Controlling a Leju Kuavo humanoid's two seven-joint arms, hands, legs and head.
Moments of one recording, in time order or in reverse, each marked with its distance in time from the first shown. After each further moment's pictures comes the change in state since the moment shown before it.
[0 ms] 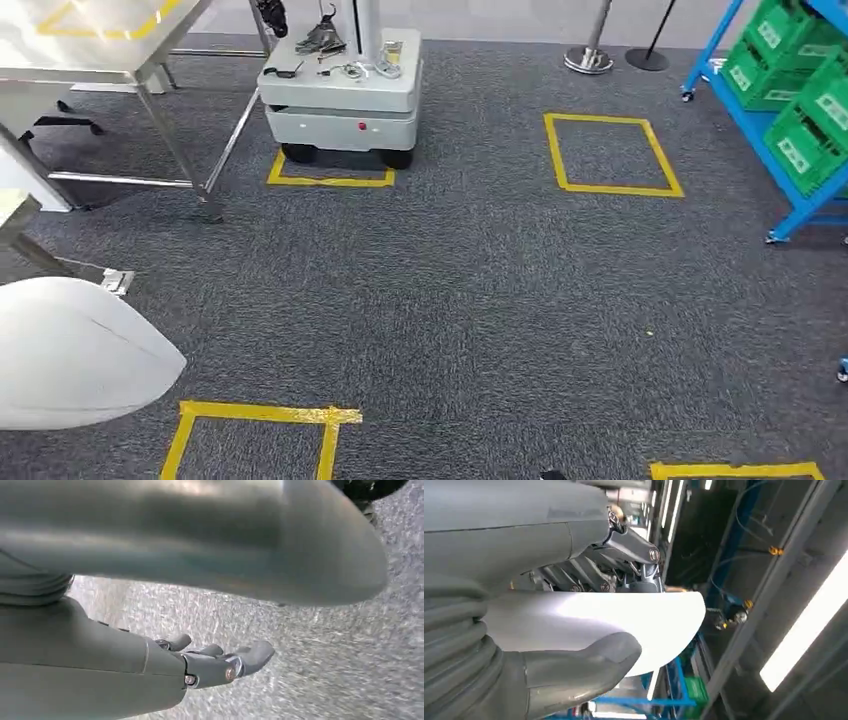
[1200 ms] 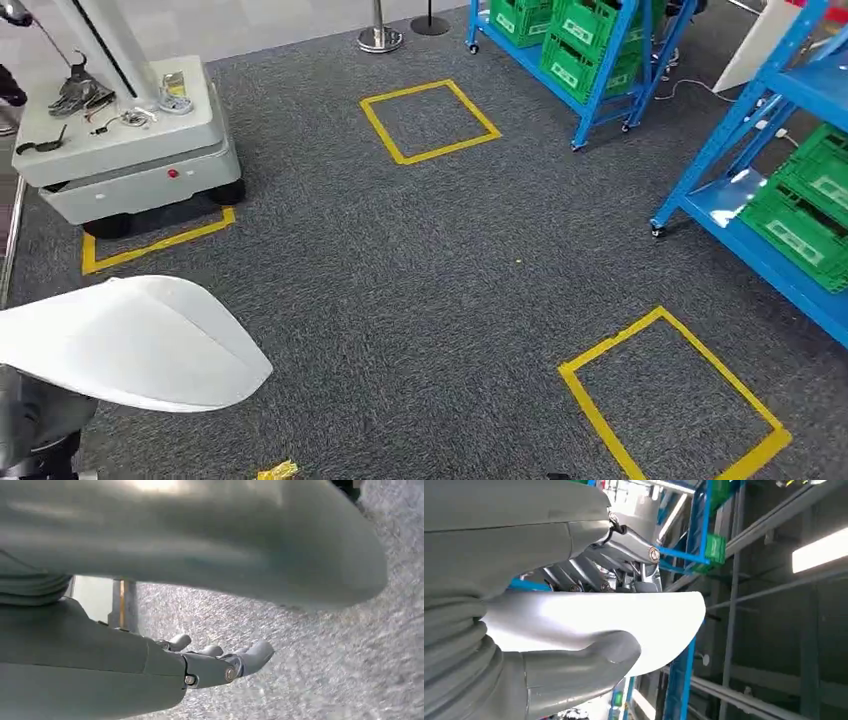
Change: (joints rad) left arm -0.115 -0.082 -0.212 0.181 0.086 -0.137 0.059; right arm -0.008 0.032 -0.045 0.000 -0.103 -0.044 0.072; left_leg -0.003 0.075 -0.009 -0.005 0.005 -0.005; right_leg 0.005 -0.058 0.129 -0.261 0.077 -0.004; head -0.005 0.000
